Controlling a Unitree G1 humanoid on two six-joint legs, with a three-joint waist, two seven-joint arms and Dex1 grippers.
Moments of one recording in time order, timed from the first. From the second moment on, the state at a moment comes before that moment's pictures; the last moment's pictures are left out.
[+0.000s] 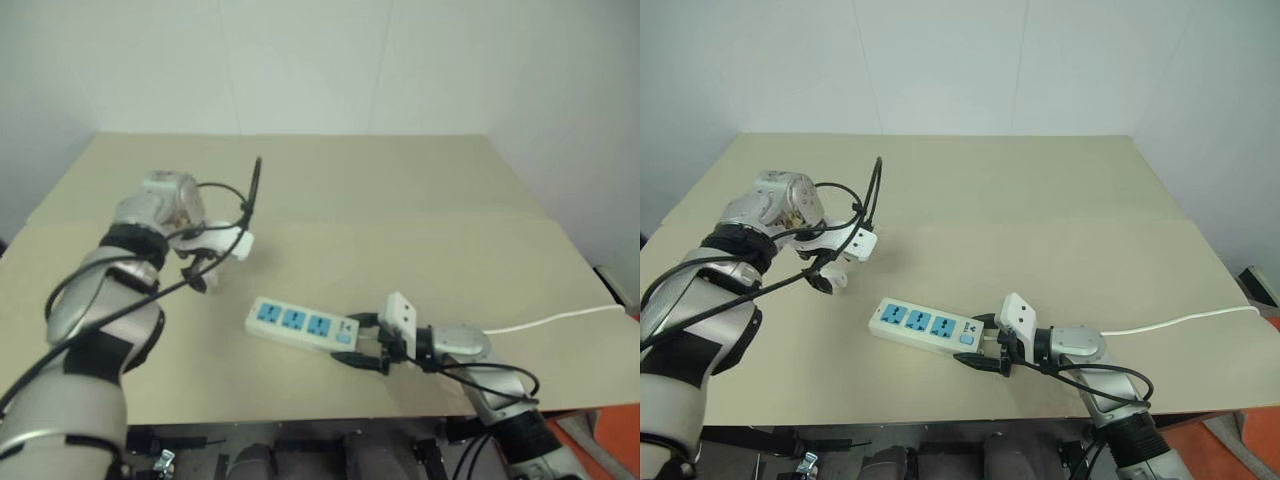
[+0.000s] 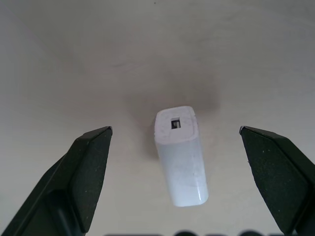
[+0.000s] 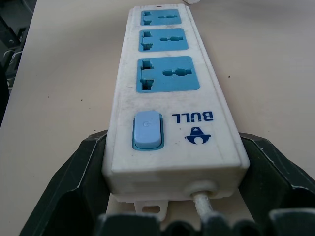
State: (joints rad) left arm -1.31 0.63 -0.63 1.09 0.61 -0.17 -1.50; right arm -0.26 -0.45 0.23 -0.03 0.24 0.21 1.02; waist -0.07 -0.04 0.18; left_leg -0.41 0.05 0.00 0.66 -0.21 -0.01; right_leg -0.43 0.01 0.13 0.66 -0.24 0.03
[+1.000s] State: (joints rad) left arm -1.30 0.59 -0.52 1.07 0.55 -0.20 -1.47; right arm -0.25 -0.45 0.24 -0.05 0.22 0.21 1.00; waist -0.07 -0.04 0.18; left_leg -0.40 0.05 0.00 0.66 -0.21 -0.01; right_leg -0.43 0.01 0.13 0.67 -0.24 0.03
